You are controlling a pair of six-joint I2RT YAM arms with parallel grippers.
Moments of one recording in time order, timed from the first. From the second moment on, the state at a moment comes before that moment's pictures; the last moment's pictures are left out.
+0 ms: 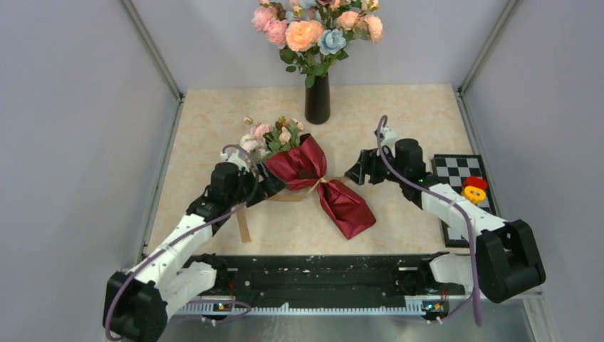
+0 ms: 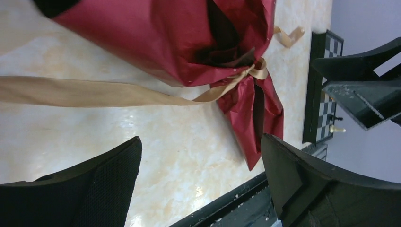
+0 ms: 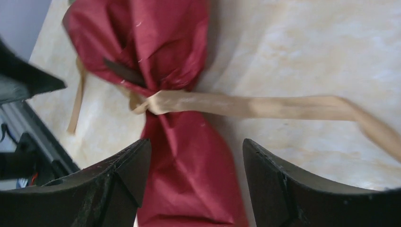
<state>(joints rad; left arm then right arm) -0.32 0.90 0.53 -0.18 0.28 -0.79 0.32 1.25 0.68 0.05 -0.42 0.32</state>
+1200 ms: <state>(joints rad) -0.55 1.32 0.62 0.10 0.10 -0.92 0.79 1.52 0.86 0.04 0.04 0.15</state>
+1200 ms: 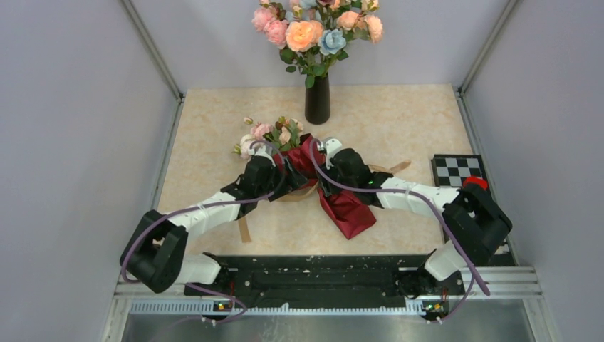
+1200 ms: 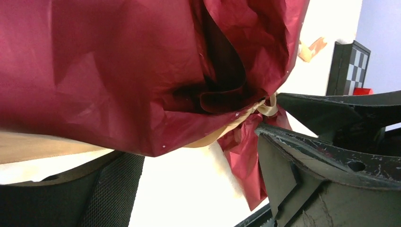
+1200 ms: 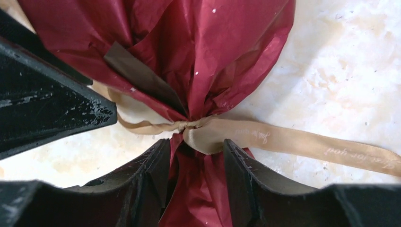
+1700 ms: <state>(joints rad) -0.55 1.33 0.62 0.09 0.05 -0.91 0.80 1.57 0.91 0.04 0.11 0.14</state>
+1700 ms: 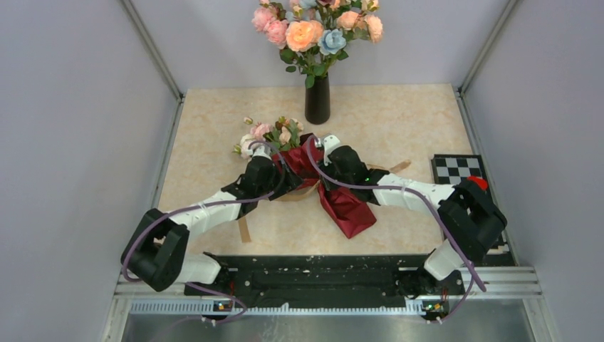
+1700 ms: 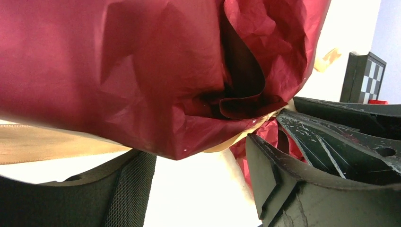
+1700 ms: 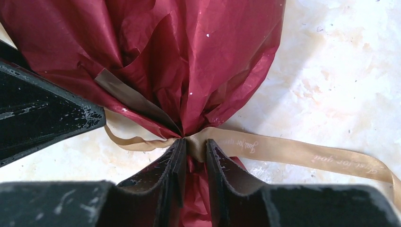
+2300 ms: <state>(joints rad) -0.55 1.38 0.64 0.10 -0.01 -0.89 0.80 1.57 0.91 0.04 0.11 0.14</state>
